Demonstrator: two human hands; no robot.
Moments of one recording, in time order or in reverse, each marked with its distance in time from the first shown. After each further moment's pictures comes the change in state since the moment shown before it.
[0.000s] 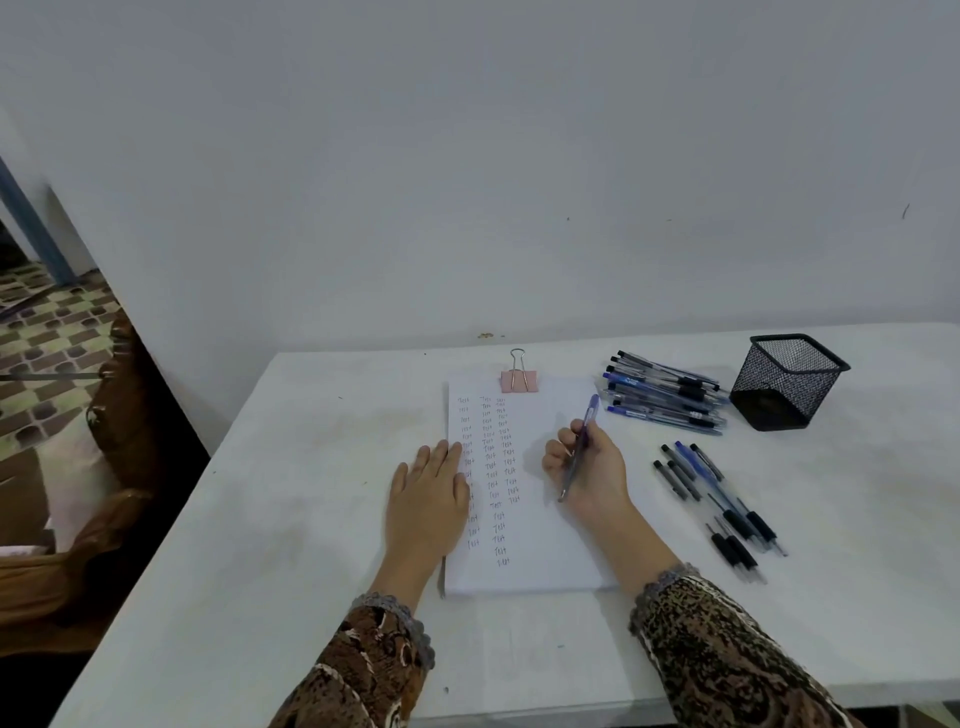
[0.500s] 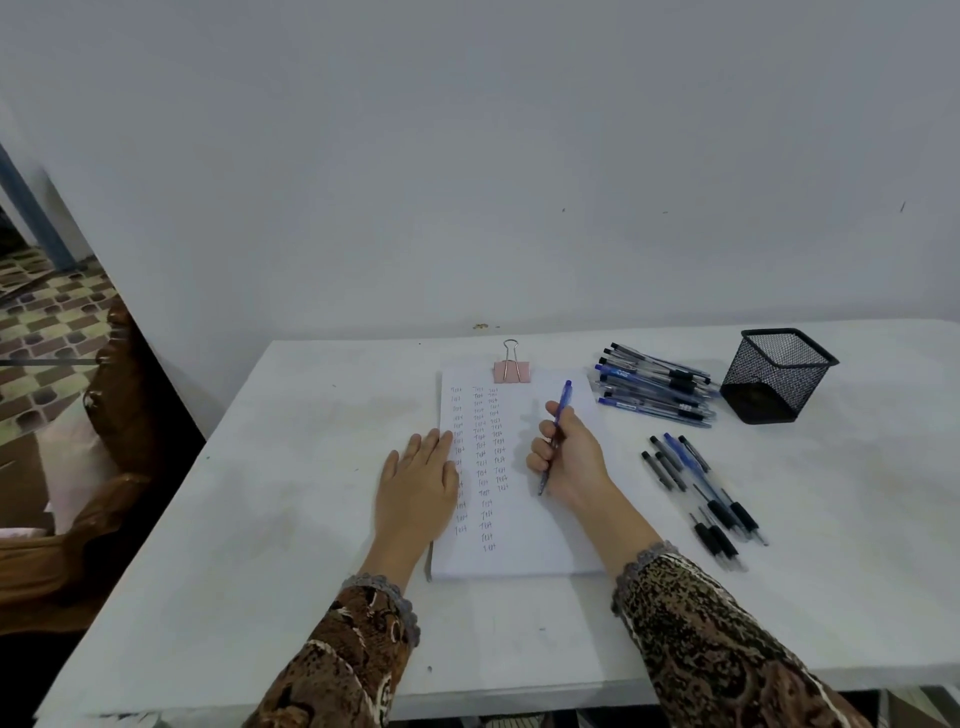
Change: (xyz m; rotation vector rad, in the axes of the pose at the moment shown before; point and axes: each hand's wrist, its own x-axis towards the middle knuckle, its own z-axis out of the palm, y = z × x) left_hand -0.002 0.002 -0.004 -0.006 0.009 -0.007; right_hand -0.004 0.002 0.012 -0.261 0.081 0.000
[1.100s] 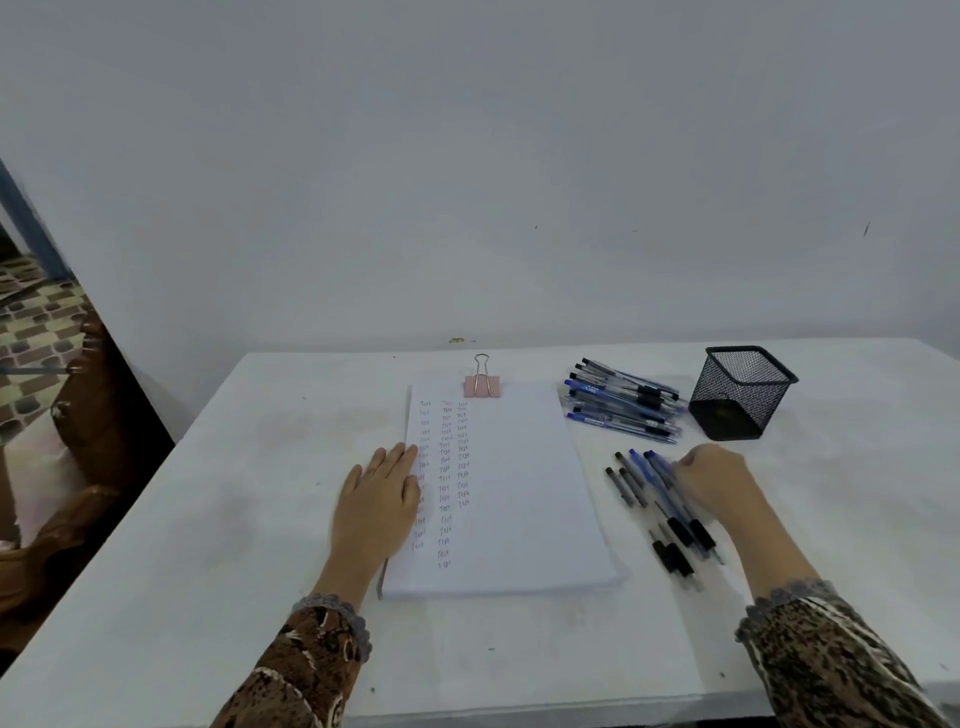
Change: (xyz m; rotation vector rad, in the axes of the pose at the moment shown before) left_hand 0.000 0.002 0.003 0.024 0.025 -0.014; right_hand 0.009 -0.134 -0.137 -1.794 0.452 -0.158
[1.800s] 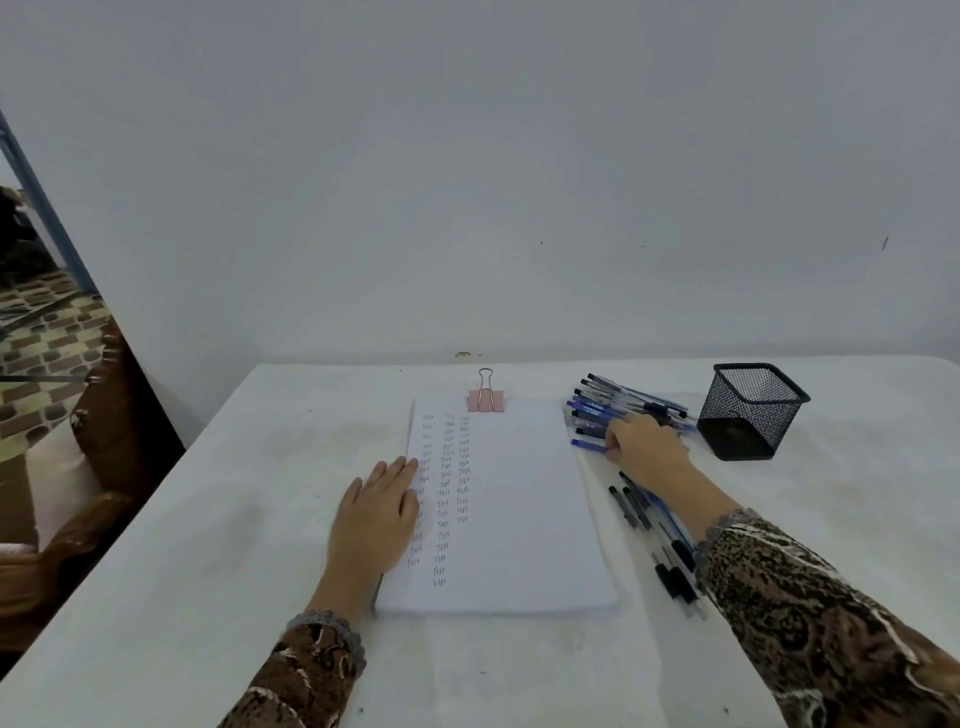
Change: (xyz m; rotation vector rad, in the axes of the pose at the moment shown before) left_hand 0.002 0.000 0.001 -0.014 0.014 -0.016; right_hand 0.026 -0.065 0.011 -0.391 0.036 -0.551
